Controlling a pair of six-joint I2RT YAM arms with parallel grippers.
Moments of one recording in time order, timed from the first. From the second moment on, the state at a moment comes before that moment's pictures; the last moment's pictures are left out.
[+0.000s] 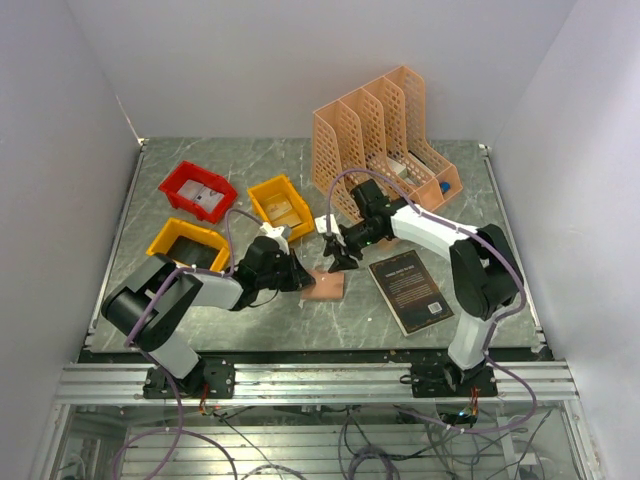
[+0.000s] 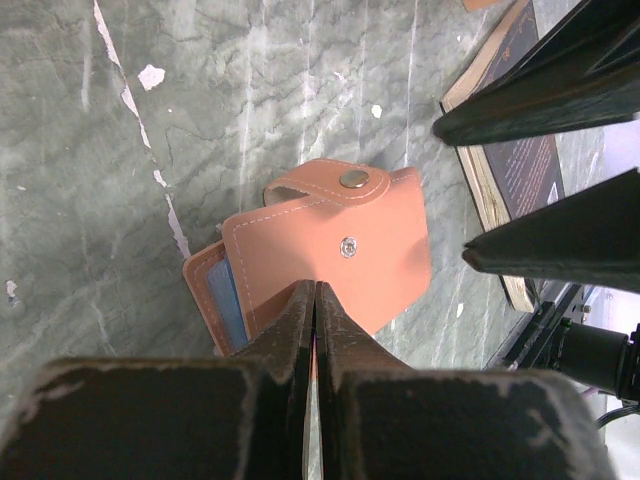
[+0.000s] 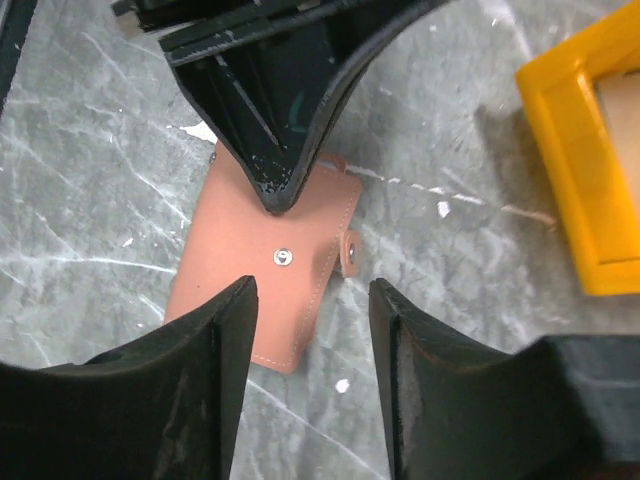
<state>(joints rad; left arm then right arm) -0.65 1.60 0.48 0.55 0.26 -0.76 0.53 1.85 1.25 -0.59 -0.89 -1.10</state>
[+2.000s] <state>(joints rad) -0.65 1.60 0.48 0.55 0.26 -0.76 0.60 2.00 1.44 -0.75 -0.79 -1.28</state>
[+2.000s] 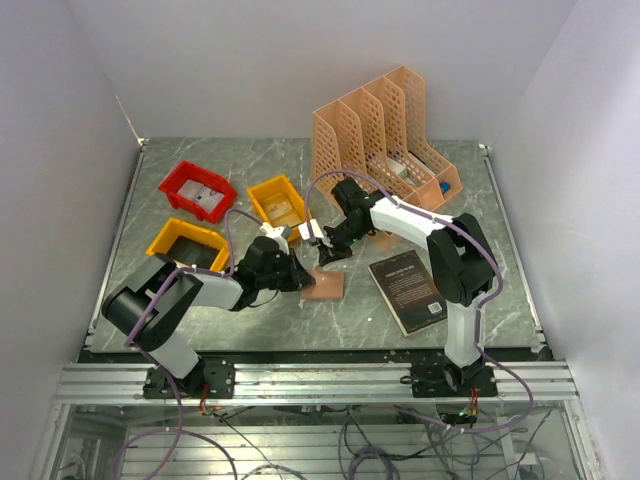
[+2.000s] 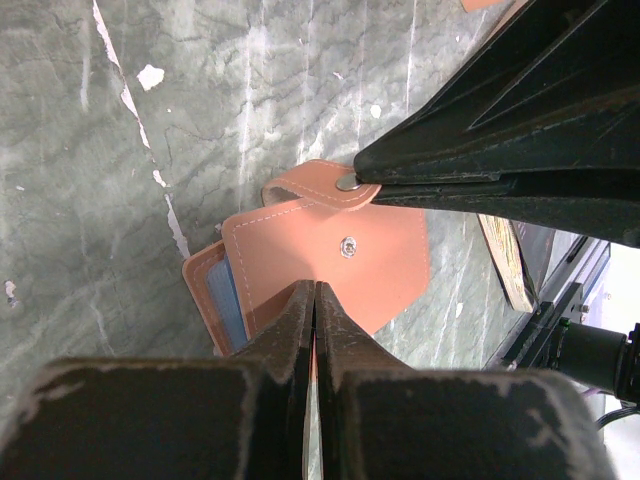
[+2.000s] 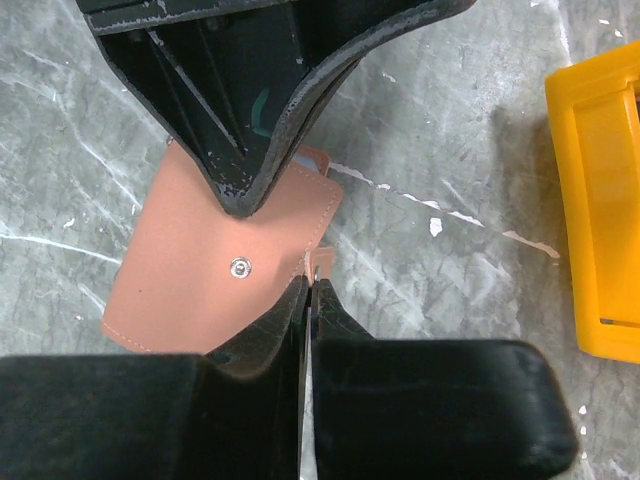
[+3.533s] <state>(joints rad) -0.65 1.62 0.47 0.60 0.32 -0.77 0.66 1.86 1.21 -0.61 -0.67 -1.31</state>
